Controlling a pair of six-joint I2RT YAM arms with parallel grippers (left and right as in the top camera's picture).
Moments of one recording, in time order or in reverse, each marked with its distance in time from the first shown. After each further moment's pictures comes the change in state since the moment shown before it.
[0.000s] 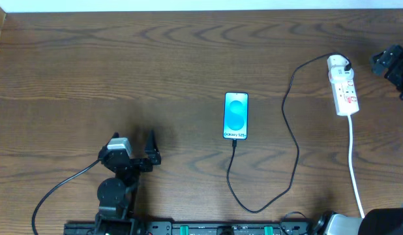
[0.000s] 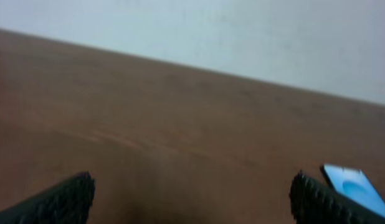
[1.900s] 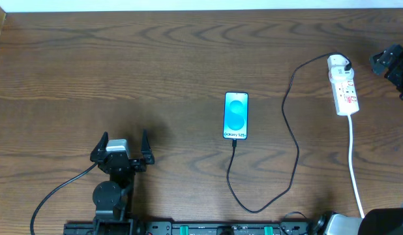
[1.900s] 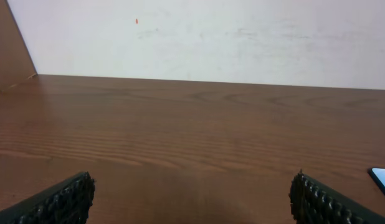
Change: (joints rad) left arm 0.076 -0.050 0.005 -0.008 0.001 0.187; right arm 0.000 0.000 0.000 0.000 0.000 0.000
